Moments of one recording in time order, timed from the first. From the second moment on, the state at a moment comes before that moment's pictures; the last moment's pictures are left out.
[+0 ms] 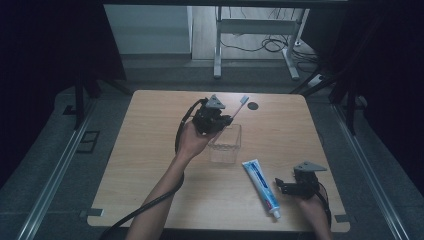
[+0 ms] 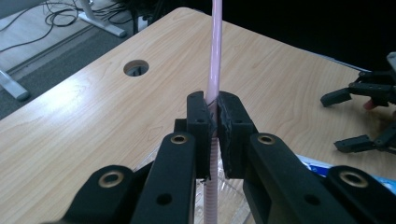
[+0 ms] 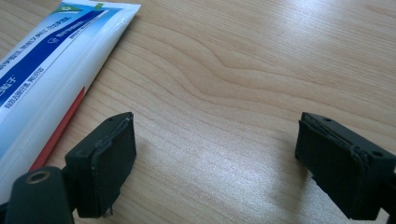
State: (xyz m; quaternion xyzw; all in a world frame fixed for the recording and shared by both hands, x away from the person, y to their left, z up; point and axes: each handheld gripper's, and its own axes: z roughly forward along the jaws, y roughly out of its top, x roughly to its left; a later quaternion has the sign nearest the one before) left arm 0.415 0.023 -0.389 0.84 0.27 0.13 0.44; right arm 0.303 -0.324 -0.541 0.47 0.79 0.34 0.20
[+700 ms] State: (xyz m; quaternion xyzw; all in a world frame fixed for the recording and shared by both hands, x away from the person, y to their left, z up) left arm 0.418 0.007 -0.428 0.86 0.27 0.12 0.41; right arm 0.304 -0.324 -0.542 0.47 0.79 0.34 0.20
